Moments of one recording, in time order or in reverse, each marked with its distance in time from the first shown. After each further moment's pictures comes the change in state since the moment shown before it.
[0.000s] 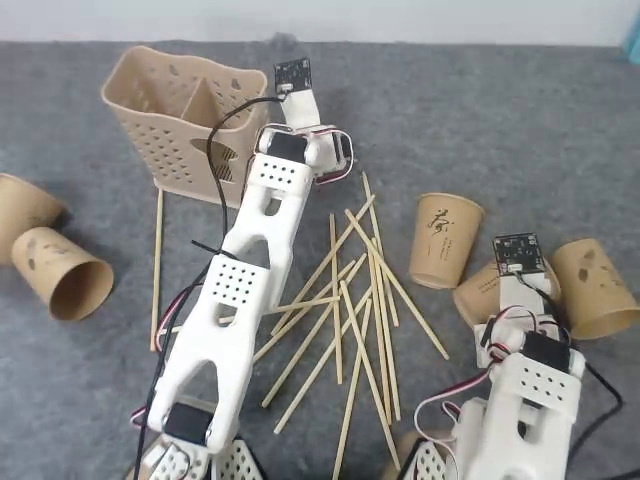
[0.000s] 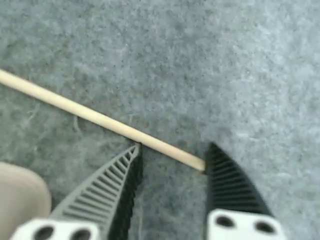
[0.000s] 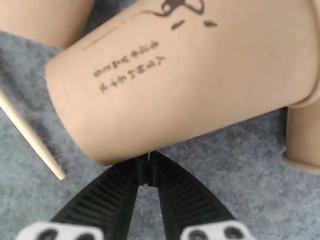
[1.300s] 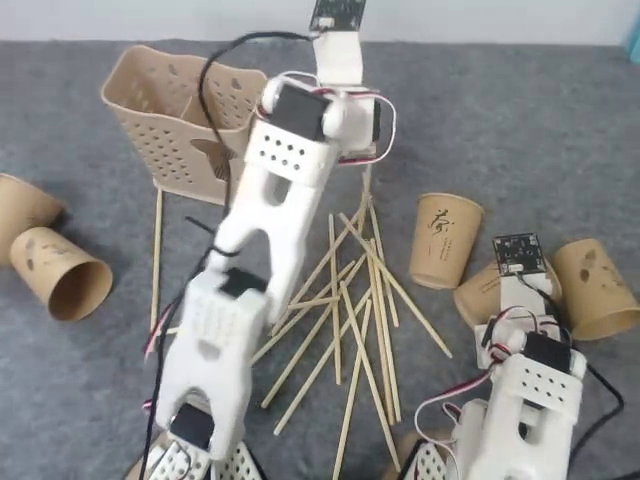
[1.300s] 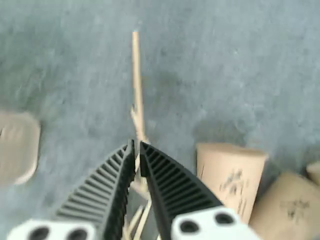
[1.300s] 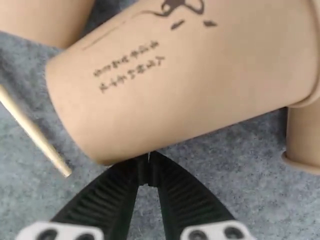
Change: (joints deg) left arm 9.8 -44.2 16.5 25.2 -5.2; right arm 0.0 0.0 0.0 0.0 0.0
